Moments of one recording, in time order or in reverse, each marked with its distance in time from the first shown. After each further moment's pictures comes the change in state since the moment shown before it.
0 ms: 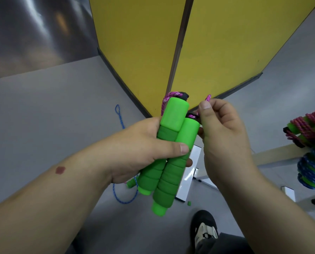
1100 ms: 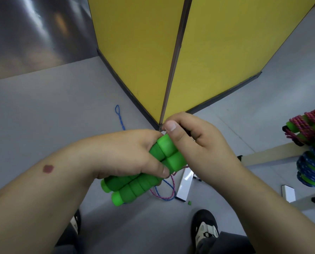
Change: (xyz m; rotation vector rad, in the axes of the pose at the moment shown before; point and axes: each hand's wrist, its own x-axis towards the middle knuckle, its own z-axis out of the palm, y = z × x) left_hand -0.012 0.012 -0.021 0.691 -0.088 -0.175; right_hand -0.013 -0.006 -0.004 -0.494 -0.527 -0.196
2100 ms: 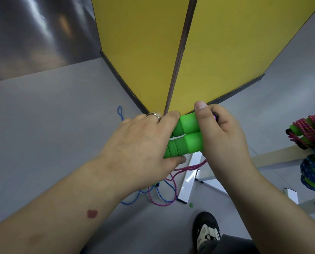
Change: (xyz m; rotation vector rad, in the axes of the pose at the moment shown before) left_hand 0.004 0.012 0.027 0.867 0.646 0.092; right_hand 0.009 0.003 -0.005 0.122 0.413 0.258
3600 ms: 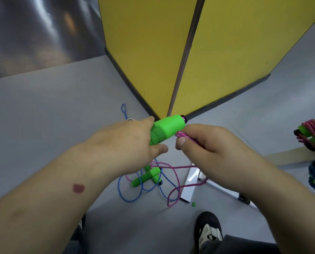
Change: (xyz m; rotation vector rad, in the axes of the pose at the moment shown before) left_hand 0.003 -0.028 -0.006 -0.023 -0.307 -0.319; right_hand -0.009 -0.014 -0.013 -0.573 -0.572 -0.258
